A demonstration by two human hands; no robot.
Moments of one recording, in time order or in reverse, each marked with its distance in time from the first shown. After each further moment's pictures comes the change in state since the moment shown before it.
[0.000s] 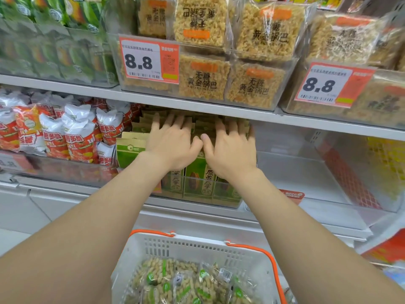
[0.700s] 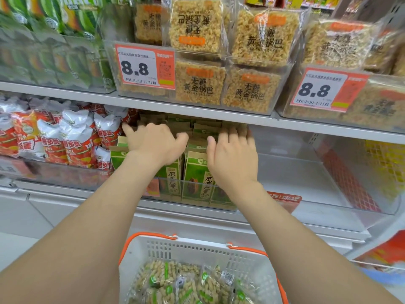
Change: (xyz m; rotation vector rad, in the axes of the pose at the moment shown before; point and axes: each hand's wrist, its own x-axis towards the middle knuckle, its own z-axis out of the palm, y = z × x) left_hand -0.005 -0.007 -0.035 0.041 -0.116 -0.335; right_hand -0.015 0.000 -0.010 -0.086 0.090 -0.009
